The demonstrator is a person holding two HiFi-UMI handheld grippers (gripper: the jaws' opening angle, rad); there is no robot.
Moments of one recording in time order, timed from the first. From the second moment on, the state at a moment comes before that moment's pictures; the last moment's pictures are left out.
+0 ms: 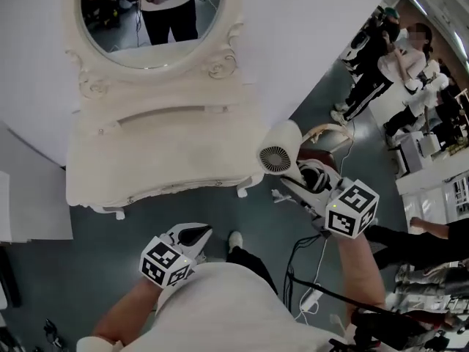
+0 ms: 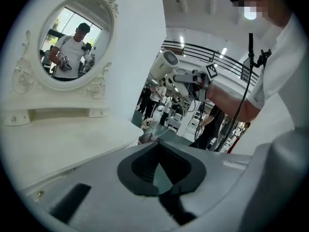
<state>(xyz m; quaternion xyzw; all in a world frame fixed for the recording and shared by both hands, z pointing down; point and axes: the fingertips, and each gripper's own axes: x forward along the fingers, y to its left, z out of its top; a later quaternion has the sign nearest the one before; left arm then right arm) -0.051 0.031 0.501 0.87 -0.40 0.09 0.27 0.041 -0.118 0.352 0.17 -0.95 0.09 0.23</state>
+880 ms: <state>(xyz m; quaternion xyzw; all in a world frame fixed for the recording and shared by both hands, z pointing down) -0.128 -0.155 0.494 0.73 -0.62 0.05 0.29 -0.136 -0.311 0.514 -0.13 -0.93 -0.07 0.33</state>
